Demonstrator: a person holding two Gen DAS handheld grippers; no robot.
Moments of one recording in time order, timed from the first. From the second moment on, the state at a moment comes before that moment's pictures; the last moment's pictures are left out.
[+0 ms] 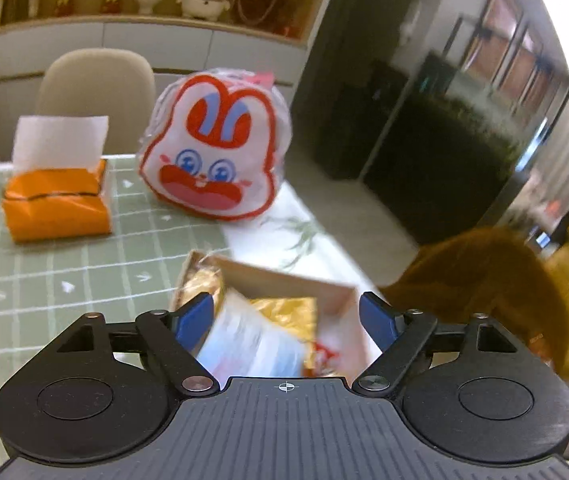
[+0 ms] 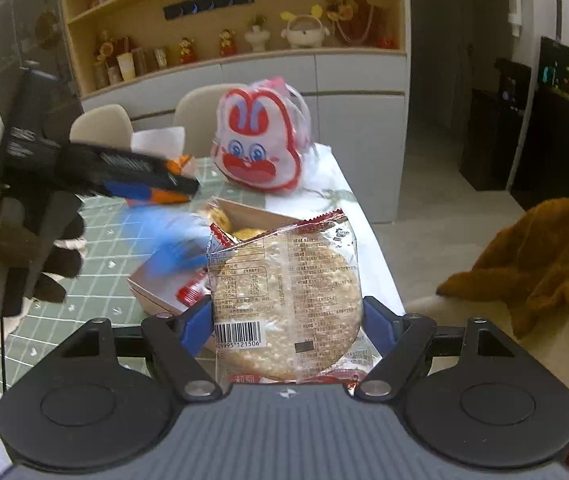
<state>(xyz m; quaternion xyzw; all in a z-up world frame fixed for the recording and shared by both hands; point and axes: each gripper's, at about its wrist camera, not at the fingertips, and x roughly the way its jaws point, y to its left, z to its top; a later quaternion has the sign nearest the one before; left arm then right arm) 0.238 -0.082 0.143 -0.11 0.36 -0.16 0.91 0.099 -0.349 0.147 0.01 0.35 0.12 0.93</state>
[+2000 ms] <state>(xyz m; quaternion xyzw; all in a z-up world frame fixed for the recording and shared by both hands) 0.244 -0.033 0.077 -0.12 0.41 -0.11 0.90 0.253 -0.286 0.093 0.10 0.47 0.16 0.86</state>
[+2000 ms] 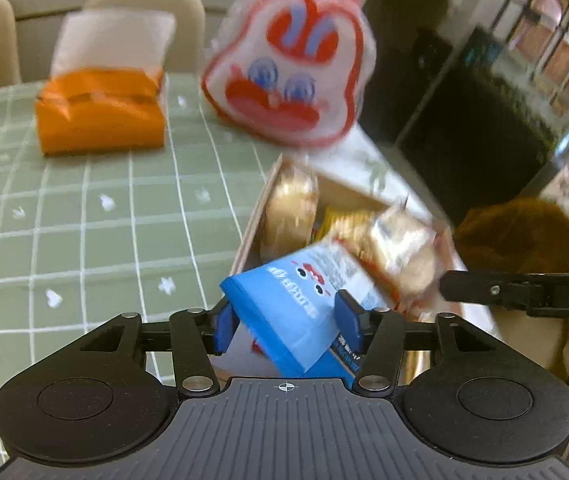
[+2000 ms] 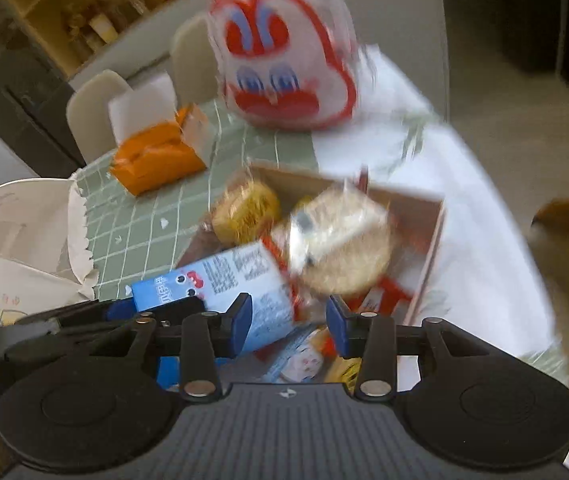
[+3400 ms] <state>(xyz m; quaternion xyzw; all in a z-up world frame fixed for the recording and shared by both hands) 0.032 -0.076 0.023 0.00 0.39 -0.05 0.92 0.070 -0.264 0.039 -0.03 0.40 0.10 0.91</state>
